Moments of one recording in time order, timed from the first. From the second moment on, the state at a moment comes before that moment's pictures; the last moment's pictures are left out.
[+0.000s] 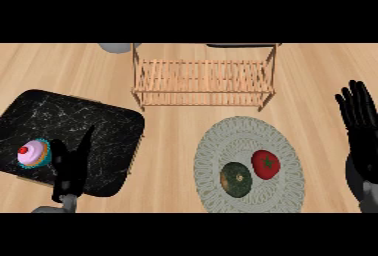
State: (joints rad) left arm -0.01 0.32 -0.20 -1.34 0.30 0.28 0.16; right arm -0.05 -0.47 0.06 -1.63 -0.34 -0.20 -0.14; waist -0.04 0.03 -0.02
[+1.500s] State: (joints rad) left arm -0.10 0.35 -0.12 -1.62 0.19 0.34 0.10; right arm -0.48 -0.87 0.24 -1.80 -0.28 0.74 0.02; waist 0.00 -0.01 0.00
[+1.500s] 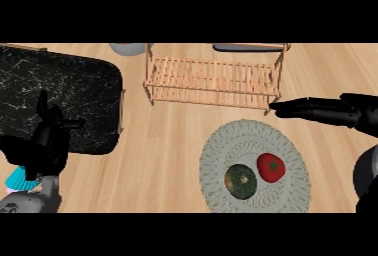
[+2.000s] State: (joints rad) left arm -0.08 0.34 -0.10 -1.64 0.18 0.32 0.10; right arm -0.39 -0.82 0.39 -2.03 0.10 0.66 0.22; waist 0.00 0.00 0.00
